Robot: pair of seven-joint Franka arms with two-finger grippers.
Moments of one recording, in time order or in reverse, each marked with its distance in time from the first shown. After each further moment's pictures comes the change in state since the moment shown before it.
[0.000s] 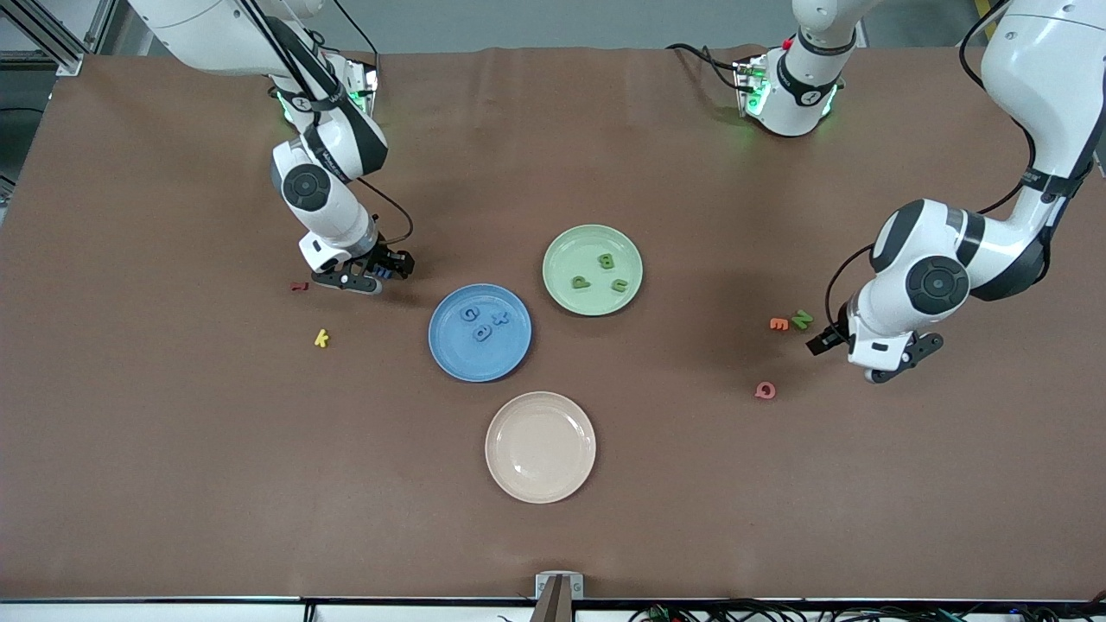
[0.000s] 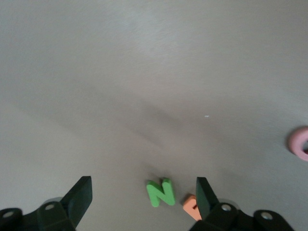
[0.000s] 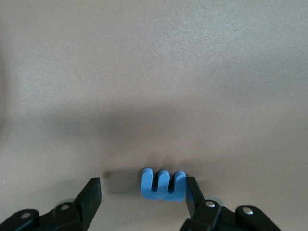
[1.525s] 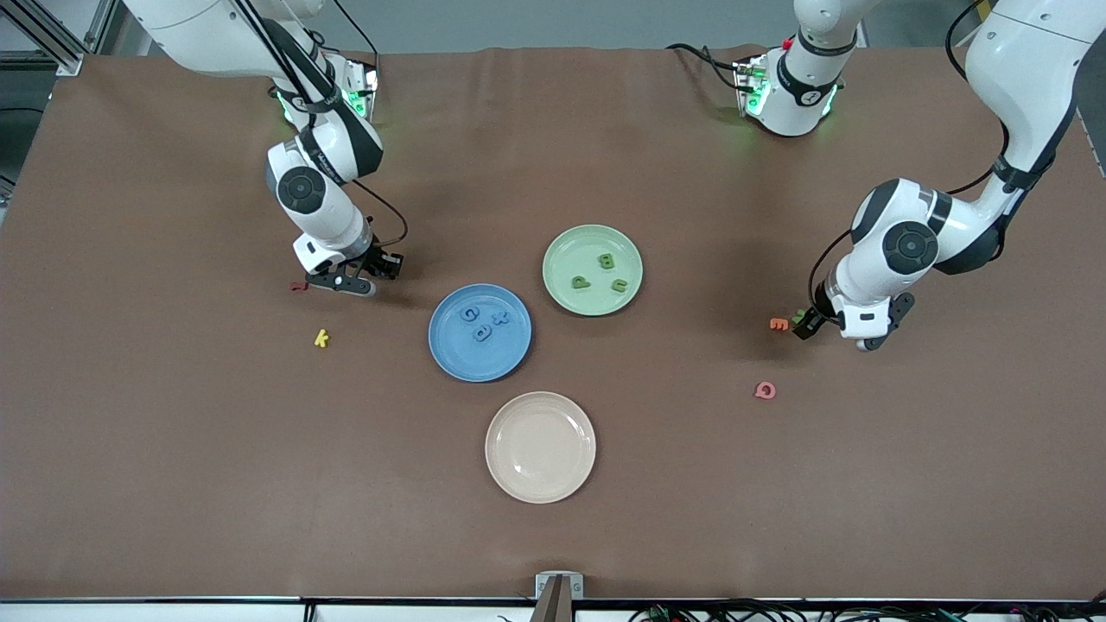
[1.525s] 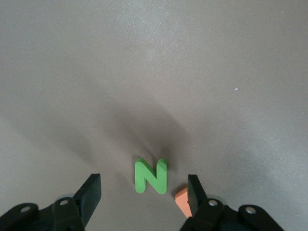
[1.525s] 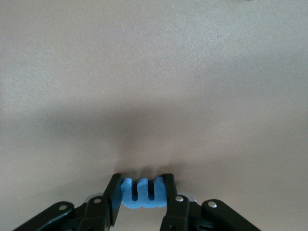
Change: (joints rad) left arm 0.041 -0.035 -0.003 -0.225 0.024 0.282 -0.289; right arm -0.001 0.000 -0.021 0.007 -0.019 -0.015 0.002
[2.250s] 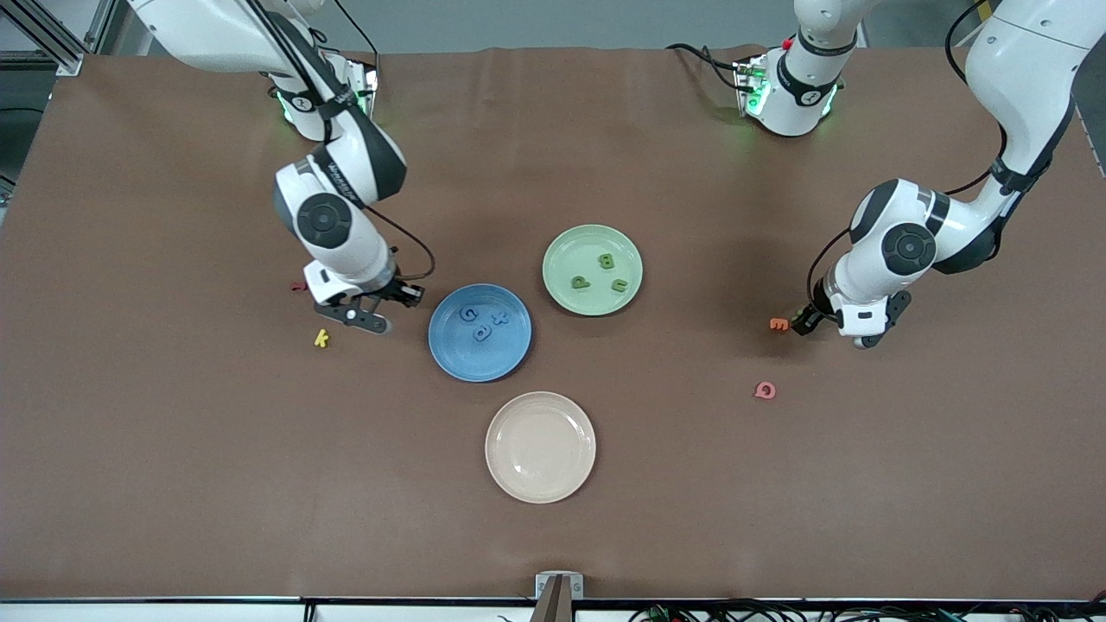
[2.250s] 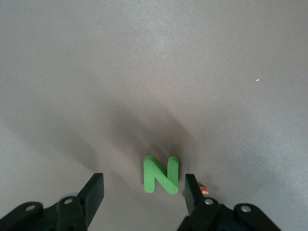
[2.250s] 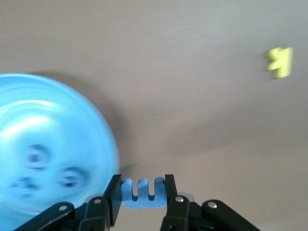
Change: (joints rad) left arm 0.009 0.020 0.005 -0.015 0.009 0.004 0.000; right arm 0.141 0.099 0.014 0.483 0.009 -0.407 0.263
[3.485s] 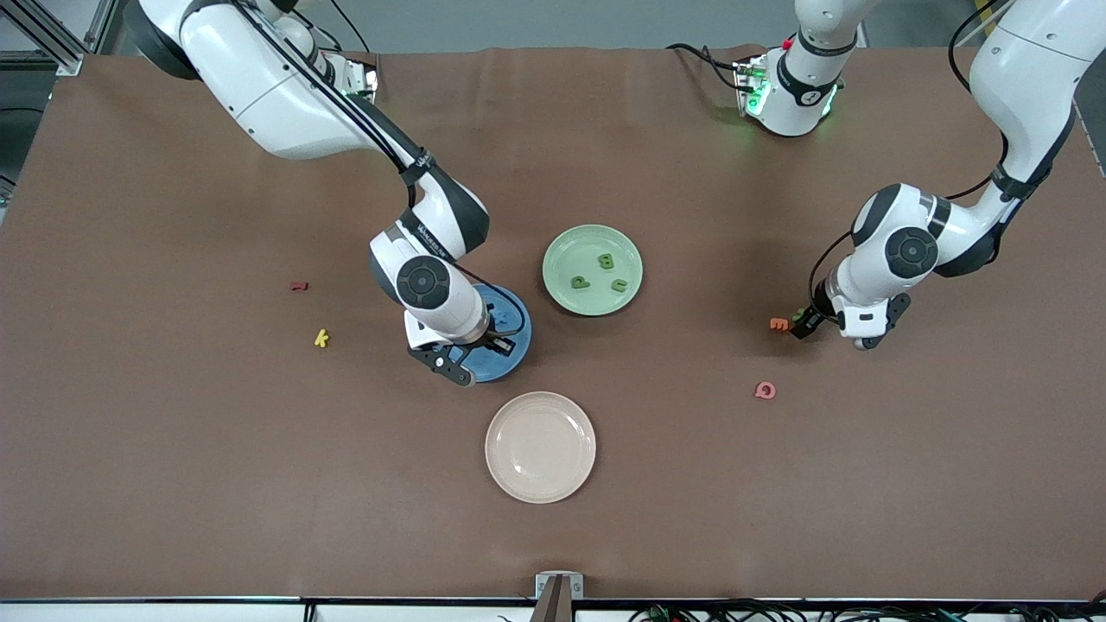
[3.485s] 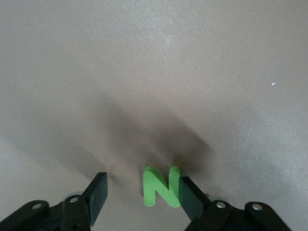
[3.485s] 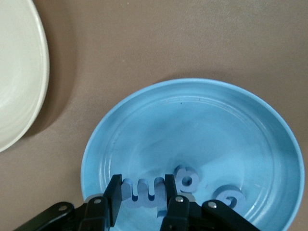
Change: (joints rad) left arm 0.022 0.039 0.004 -0.001 0.027 0.025 -0.001; right arm 0.151 0.378 -0.020 0.453 -0.001 -0.004 0.237
